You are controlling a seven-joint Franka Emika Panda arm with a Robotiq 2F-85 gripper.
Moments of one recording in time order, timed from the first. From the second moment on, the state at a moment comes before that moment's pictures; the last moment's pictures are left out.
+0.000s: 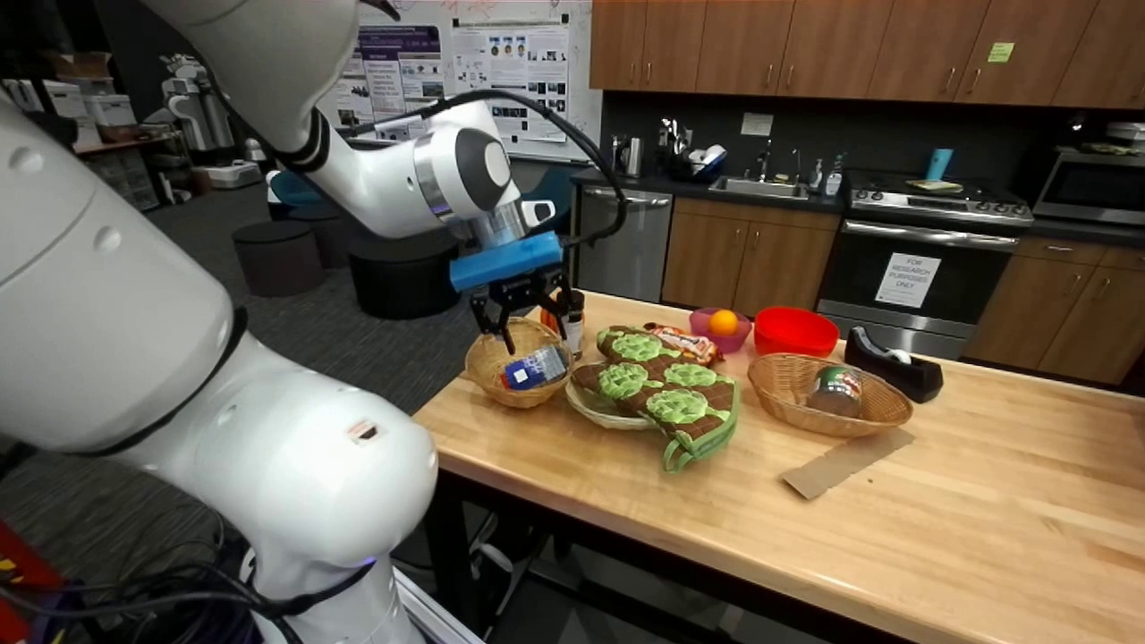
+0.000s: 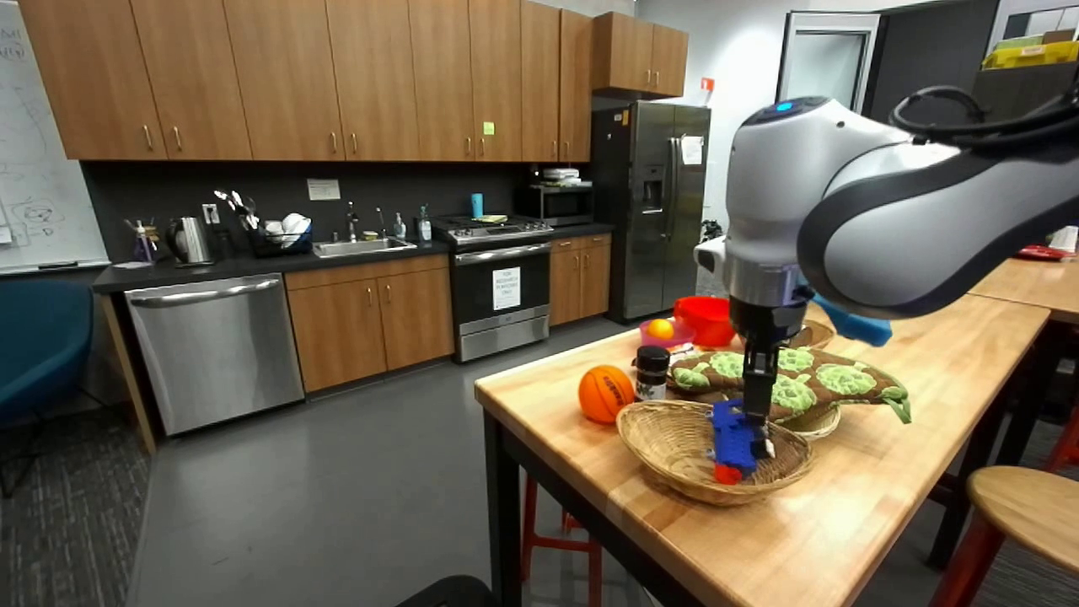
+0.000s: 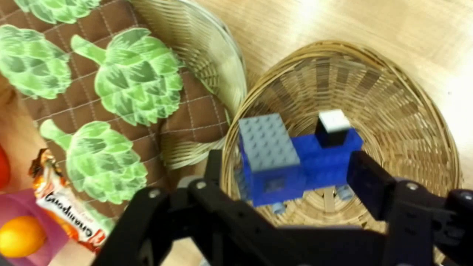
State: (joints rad) arm 0.12 -0.50 0.15 -2.72 -0.32 2.29 -0.19
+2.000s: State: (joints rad) arm 0.13 -0.66 0.15 -2.71 -0.31 2.20 -0.13
